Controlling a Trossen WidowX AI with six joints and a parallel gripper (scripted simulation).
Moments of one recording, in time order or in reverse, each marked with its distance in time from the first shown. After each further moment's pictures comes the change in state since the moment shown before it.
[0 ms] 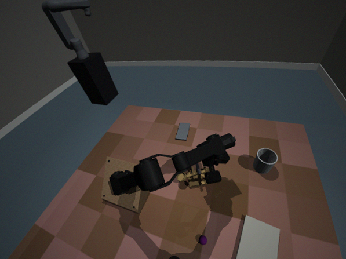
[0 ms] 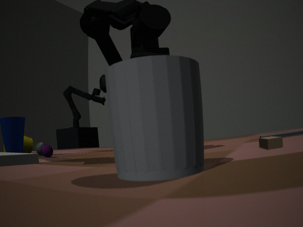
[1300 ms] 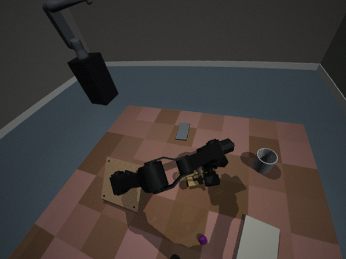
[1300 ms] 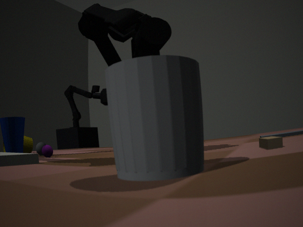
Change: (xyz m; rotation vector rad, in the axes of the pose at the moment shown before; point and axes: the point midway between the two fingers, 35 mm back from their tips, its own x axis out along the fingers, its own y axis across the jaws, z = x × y) arm 0.026 -0.002 -0.004 -0.002 0.015 -0.006
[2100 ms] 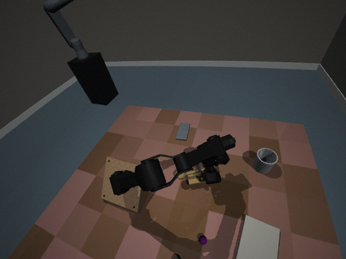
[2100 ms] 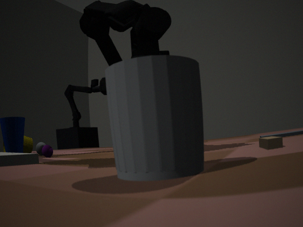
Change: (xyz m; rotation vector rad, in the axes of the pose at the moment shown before) arm -0.022 0.001 0.003 0.004 -0.005 0.006
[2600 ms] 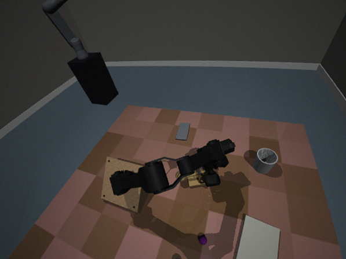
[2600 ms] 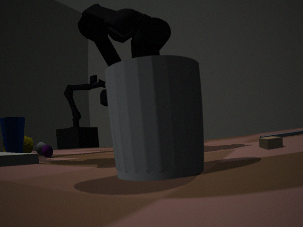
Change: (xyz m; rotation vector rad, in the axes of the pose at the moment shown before) arm 0.024 -0.001 -0.001 -0.001 0.002 -0.002
